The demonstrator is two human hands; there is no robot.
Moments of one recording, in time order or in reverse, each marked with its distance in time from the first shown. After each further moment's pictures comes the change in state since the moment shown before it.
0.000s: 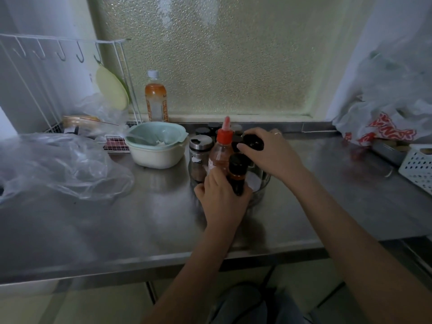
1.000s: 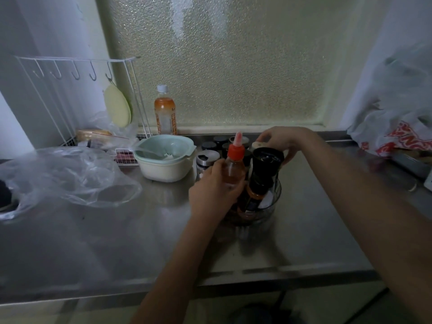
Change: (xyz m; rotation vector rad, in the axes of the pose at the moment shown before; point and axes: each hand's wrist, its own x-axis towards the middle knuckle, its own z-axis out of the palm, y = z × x) left_hand 0.059 -0.013 -0.027 0.107 -0.224 0.080; right_hand 0.109 0.024 -0.021 -0.058 -0.580 0.246
